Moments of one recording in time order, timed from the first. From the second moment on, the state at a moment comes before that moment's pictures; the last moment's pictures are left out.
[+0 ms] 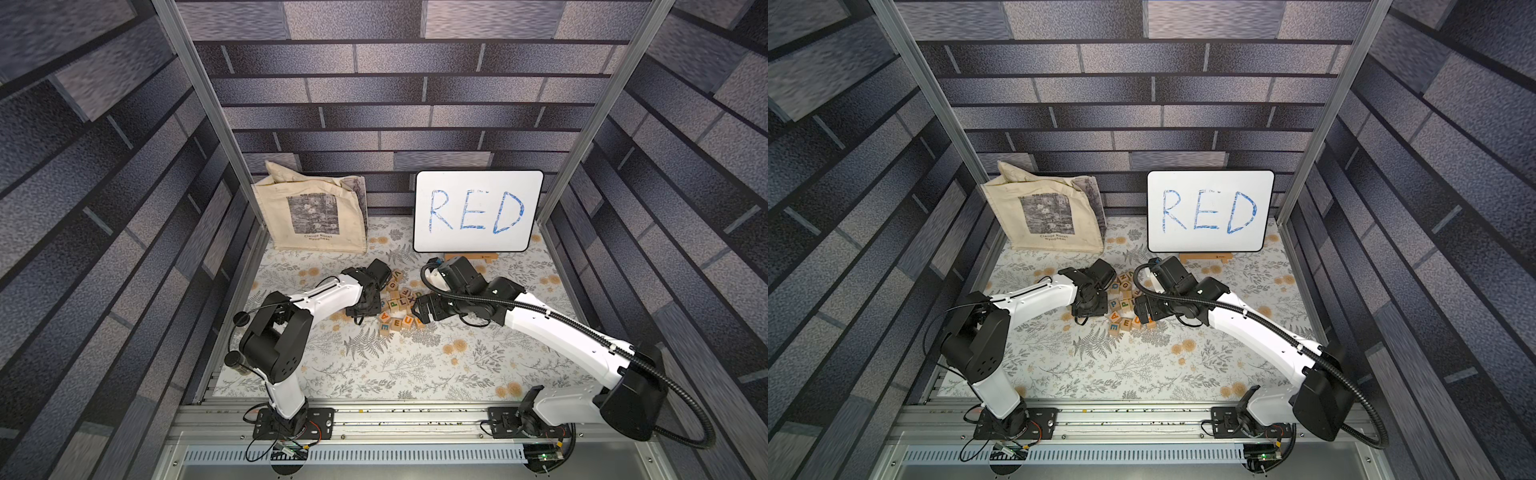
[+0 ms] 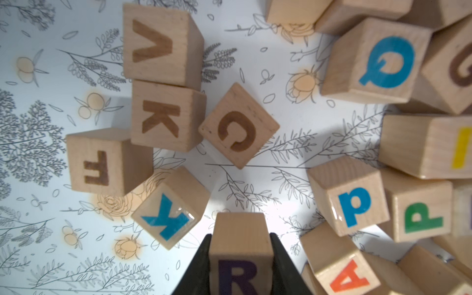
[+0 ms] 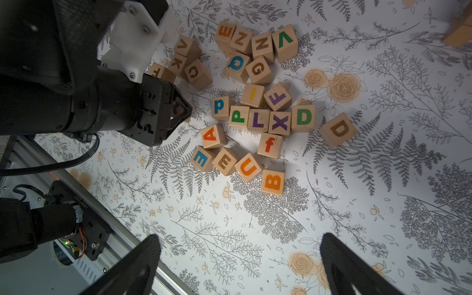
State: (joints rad) left arm -0.59 1.74 1.16 -0.80 -0.14 -0.65; right arm 0.80 1.35 1.15 -0.74 -0.10 0.38
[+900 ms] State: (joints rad) left arm -0.67 1.74 1.50 -1.00 -0.13 -0.66; right arm 0.80 1.27 1.18 -0.84 -0.05 0.38
